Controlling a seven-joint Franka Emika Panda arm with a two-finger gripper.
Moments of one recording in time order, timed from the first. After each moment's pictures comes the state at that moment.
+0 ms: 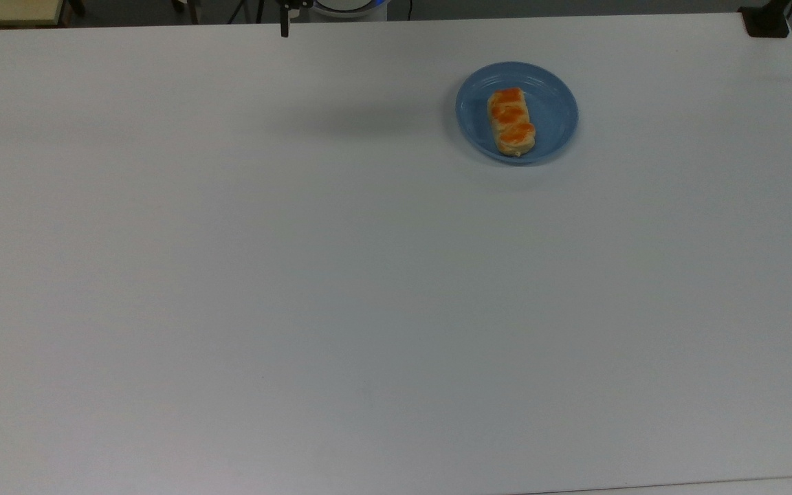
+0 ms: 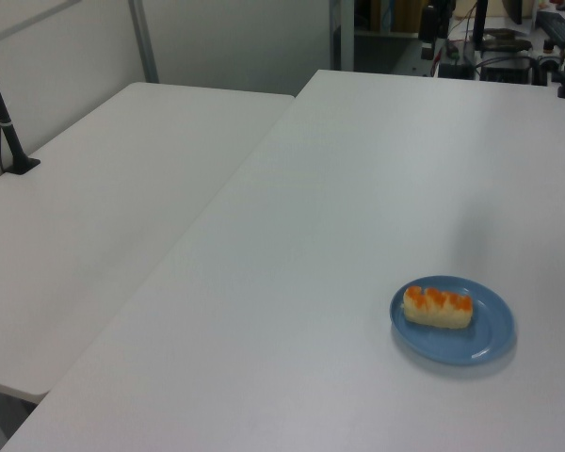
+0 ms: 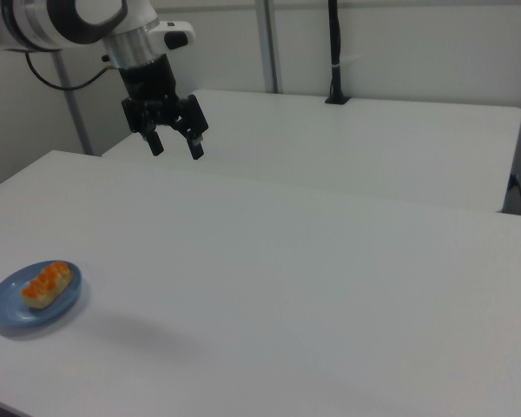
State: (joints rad) arm 0.03 -0.01 -0.07 -1.60 -0.12 1.66 0.00
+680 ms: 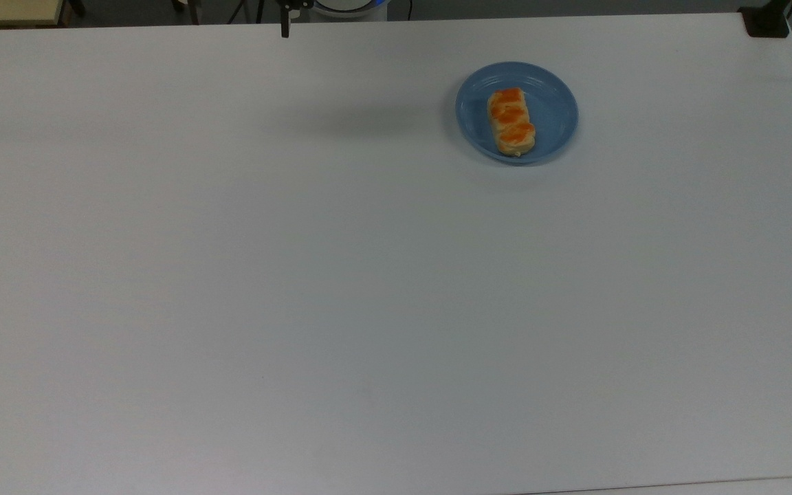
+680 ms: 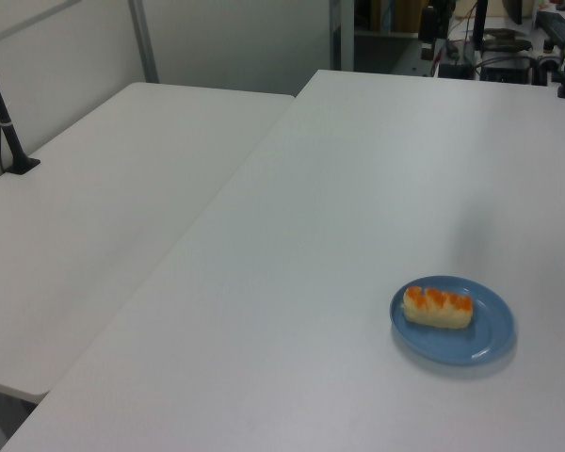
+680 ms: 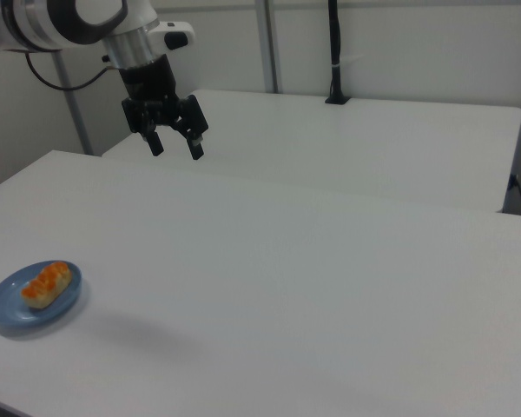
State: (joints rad) arm 0.03 -0.01 -0.07 -1.60 -0.12 1.66 0.00
